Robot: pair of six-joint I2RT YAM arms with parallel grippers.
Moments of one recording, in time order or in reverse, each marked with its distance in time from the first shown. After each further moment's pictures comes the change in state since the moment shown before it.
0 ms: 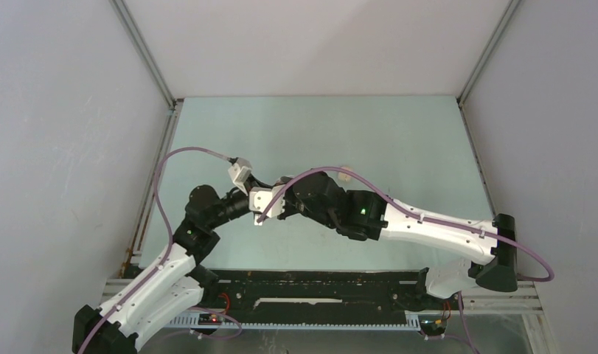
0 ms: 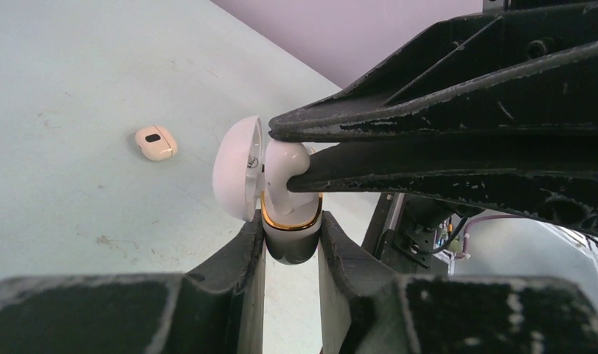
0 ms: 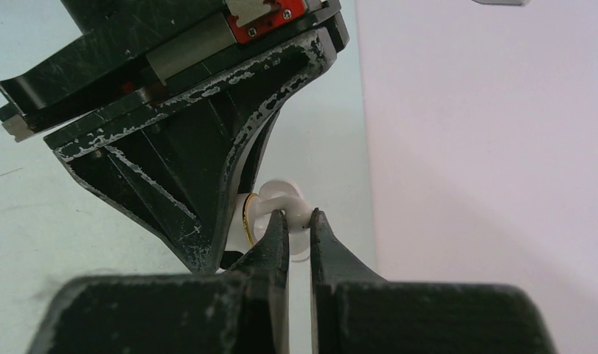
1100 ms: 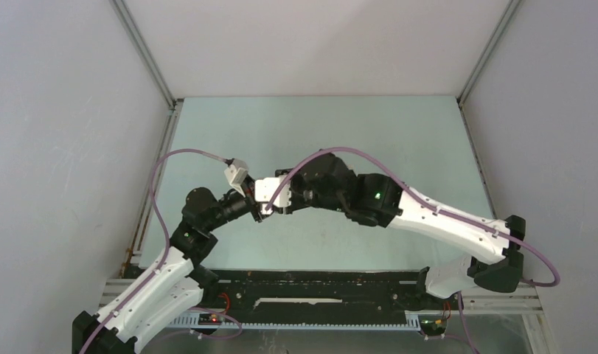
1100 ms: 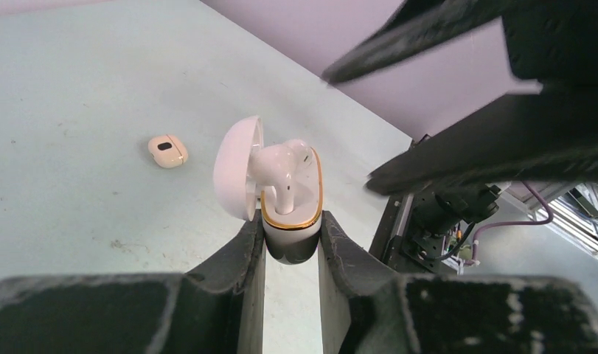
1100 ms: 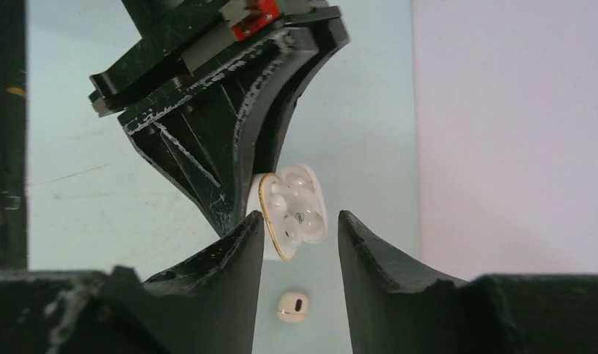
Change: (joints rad) left arm 0.001 -0.042 -0.001 -0.022 -0.032 0.020; right arm -0.042 0.002 0.140 -0.192 -0.182 0.073
